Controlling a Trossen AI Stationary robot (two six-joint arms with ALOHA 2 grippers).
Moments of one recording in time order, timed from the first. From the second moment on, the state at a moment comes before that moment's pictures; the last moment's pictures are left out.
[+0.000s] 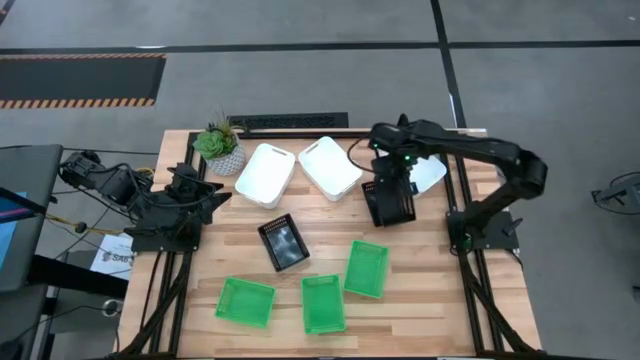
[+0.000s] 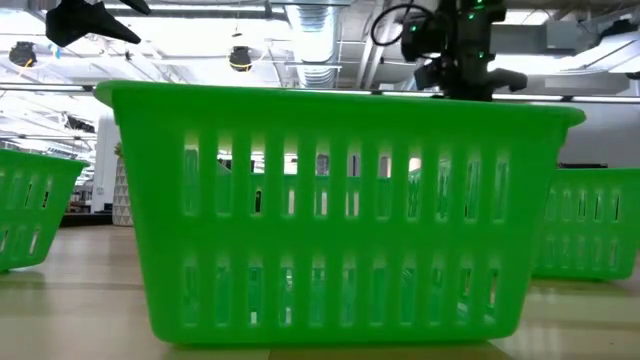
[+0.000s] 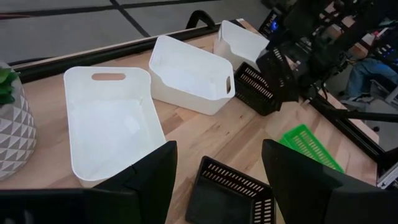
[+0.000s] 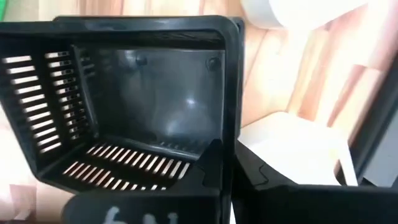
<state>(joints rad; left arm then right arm) -0.49 0.62 0.91 -1.04 -0.81 -1.10 -0.44 1.52 1.29 -1.19 0.04 -0.69</state>
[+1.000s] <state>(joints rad) -0.49 0.62 0.91 -1.04 -0.81 -1.08 -0.45 1.65 1.29 -1.16 0.00 -0.66</state>
